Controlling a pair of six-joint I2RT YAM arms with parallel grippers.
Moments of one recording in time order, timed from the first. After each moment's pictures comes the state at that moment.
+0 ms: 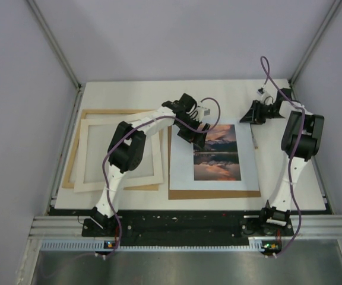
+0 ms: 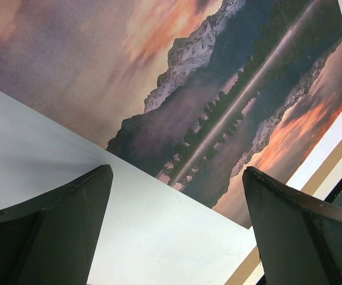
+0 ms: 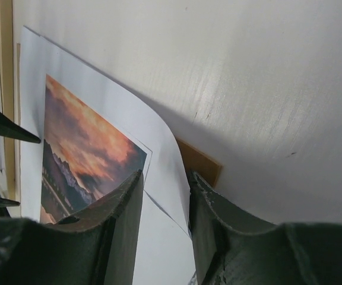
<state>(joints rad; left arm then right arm) -0.63 2.30 1.91 -0.75 0.52 -0.02 -0.23 2.27 1.66 -0.56 -0.91 -0.13</state>
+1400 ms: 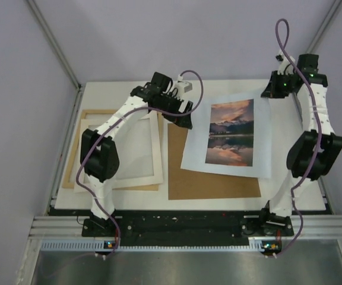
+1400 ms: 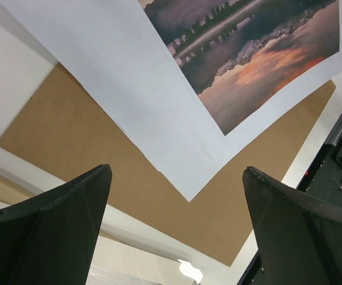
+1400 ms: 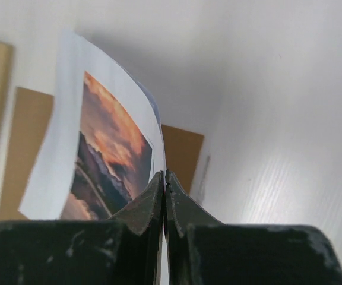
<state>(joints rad) -0.49 1.98 1.87 -0.77 0.57 0.05 -0.20 1.81 1.87 -0.84 -0.58 -0.13</state>
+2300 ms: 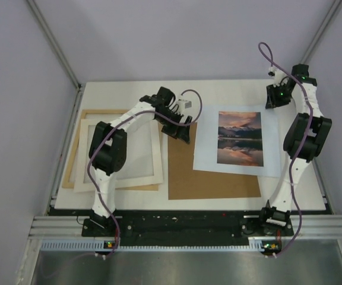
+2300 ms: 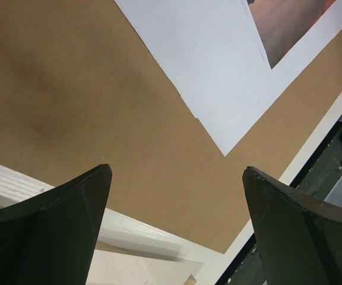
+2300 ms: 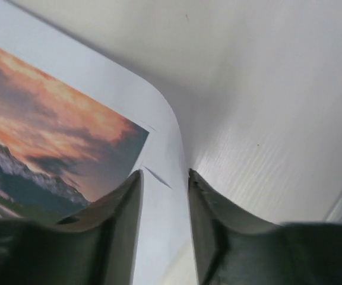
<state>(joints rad) -0.48 2.09 1.74 -0.79 0.61 0.03 -0.26 2.24 2.05 -0.87 -0.38 -0.50</state>
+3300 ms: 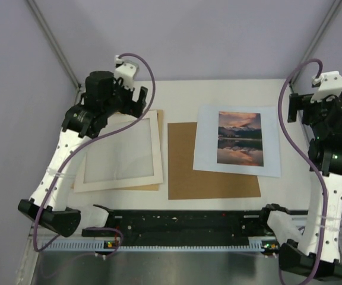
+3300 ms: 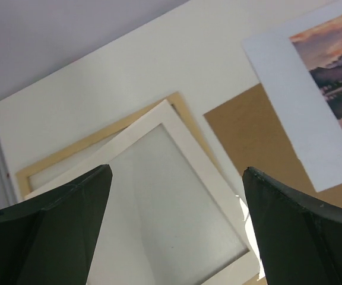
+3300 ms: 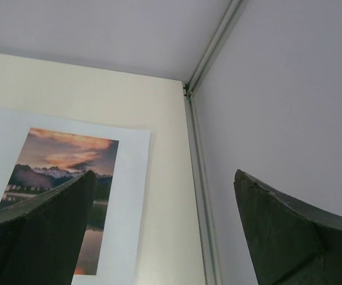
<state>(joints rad) -0.41 1.34 1.65 -0.75 0.05 0.13 -0.26 0.96 1.34 -0.57 -0.13 -0.32</state>
